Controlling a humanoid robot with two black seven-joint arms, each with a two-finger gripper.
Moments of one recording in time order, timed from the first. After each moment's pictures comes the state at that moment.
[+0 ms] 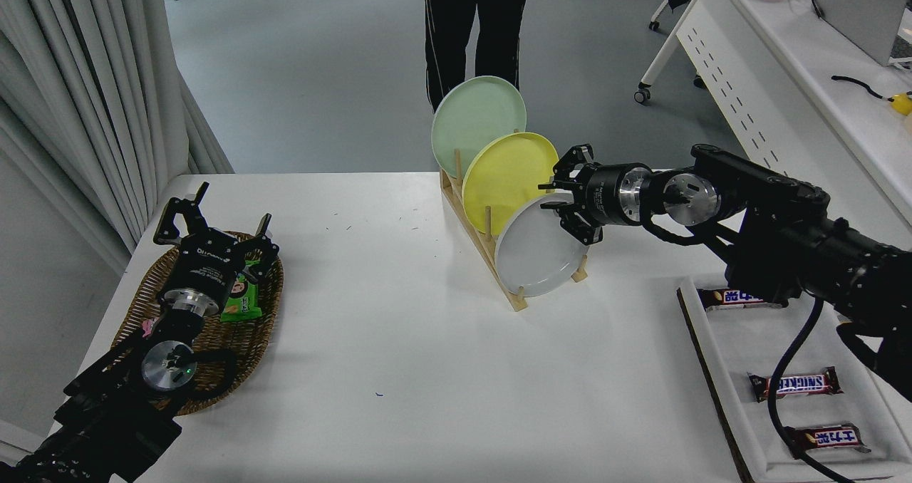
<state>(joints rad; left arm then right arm) -0.50 0.25 -1.08 -0.53 0.11 -0.58 -0.44 1.22 -0.20 0.08 0.57 0.18 0.14 -0.34</state>
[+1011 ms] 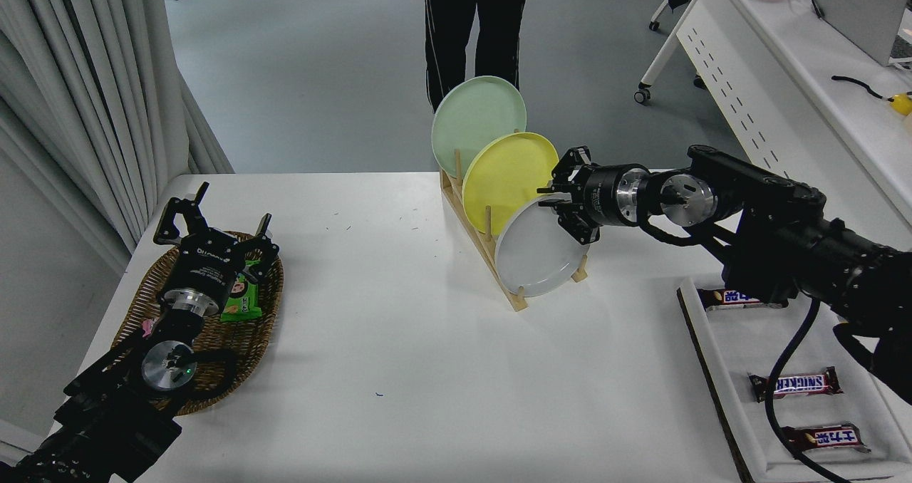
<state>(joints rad) -0.50 0.25 -1.08 -0.53 0.11 -0.58 -0.44 1.21 -0.19 0.08 0.57 0.18 0.13 -0.34</state>
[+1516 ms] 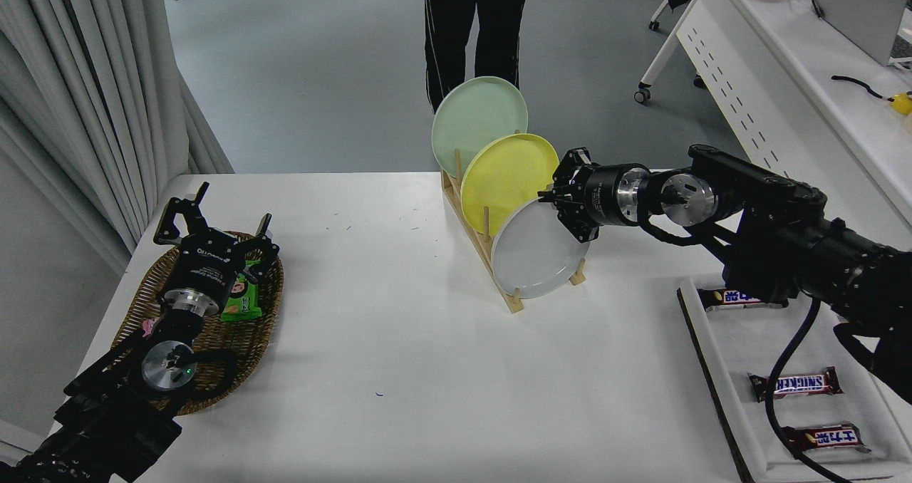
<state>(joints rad) -0.50 0.25 -1.08 -0.52 0.11 -0.58 -0.44 1.22 -0.19 0.09 0.57 0.18 0.14 -0.34</state>
